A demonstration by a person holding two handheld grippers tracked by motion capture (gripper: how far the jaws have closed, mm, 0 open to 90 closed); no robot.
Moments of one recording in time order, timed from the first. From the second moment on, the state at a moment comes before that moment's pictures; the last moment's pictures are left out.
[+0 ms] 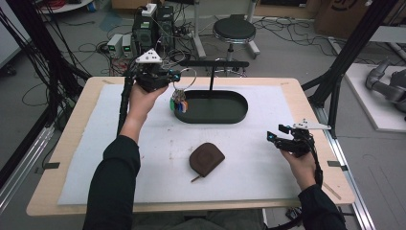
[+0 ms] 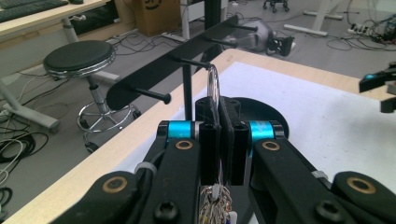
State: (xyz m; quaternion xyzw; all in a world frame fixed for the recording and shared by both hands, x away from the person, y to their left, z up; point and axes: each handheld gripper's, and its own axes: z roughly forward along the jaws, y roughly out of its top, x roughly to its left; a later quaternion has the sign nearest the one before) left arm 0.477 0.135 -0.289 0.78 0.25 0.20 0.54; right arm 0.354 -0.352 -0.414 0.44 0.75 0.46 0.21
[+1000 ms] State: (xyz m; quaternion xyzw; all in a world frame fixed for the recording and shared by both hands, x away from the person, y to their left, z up) left arm 0.507 0.134 -0.307 0.77 0.31 0.20 0.52; right arm 0.354 -0.353 -0.415 0.44 0.75 0.46 0.21
